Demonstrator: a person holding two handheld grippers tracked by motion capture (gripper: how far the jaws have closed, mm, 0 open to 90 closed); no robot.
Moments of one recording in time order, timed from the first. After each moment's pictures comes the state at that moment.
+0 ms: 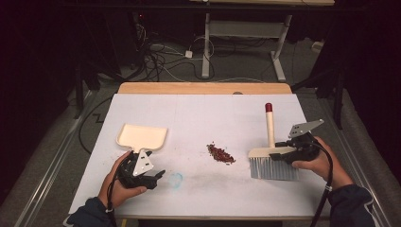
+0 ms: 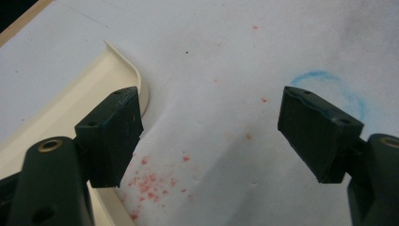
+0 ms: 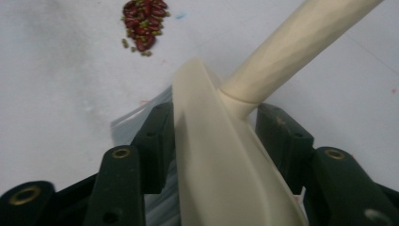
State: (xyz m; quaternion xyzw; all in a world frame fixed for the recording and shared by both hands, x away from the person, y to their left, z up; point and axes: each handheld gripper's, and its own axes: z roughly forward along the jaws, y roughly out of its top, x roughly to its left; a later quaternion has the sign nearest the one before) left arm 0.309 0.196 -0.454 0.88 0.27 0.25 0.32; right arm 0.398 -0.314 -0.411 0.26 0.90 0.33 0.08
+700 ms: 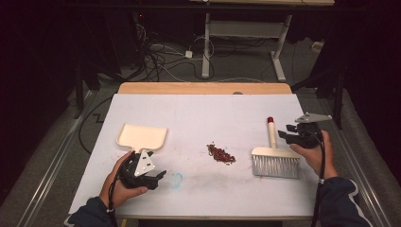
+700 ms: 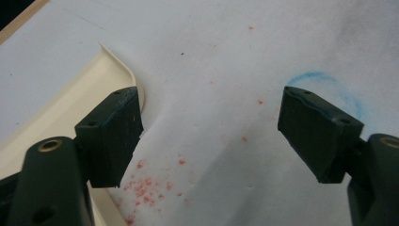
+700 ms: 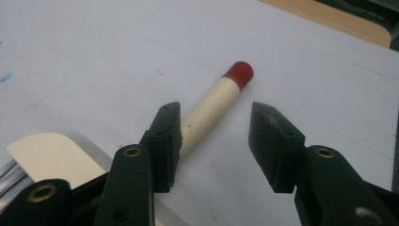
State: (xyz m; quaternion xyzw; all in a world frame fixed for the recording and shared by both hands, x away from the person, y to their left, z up) left arm 0.309 0.193 -0.455 0.88 0.26 0.24 0.31; right arm 0.428 -0.331 -0.423 0.43 0.80 0.33 0.25
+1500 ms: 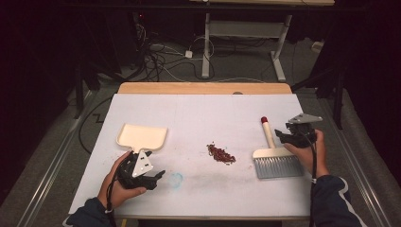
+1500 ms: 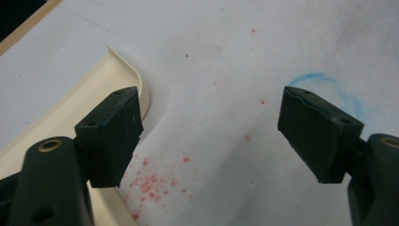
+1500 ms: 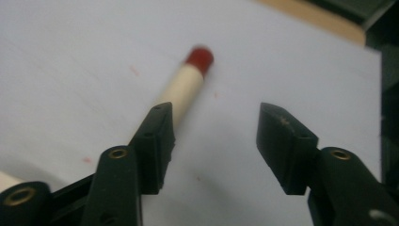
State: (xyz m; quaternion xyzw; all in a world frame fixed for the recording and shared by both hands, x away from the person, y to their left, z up) left arm 0.306 0.197 -0.452 0.88 0.26 0.25 0.32; right arm 0.433 -0.320 -0.433 0.43 0.79 0.32 0.30
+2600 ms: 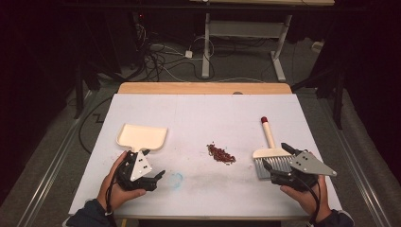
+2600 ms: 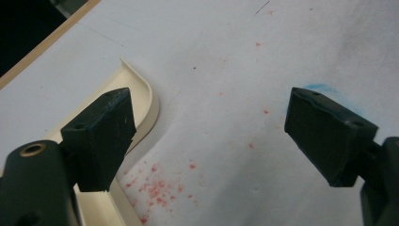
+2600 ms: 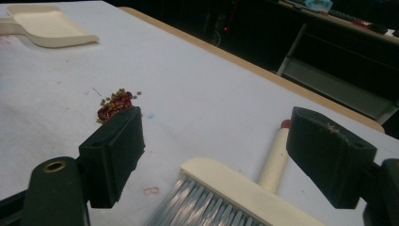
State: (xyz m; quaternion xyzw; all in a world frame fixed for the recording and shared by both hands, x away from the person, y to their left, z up) left arm 0.300 0.196 -0.451 0.86 0.26 0.28 0.33; right arm 0.296 -0.271 -0.418 0.32 0.76 0.45 0.35
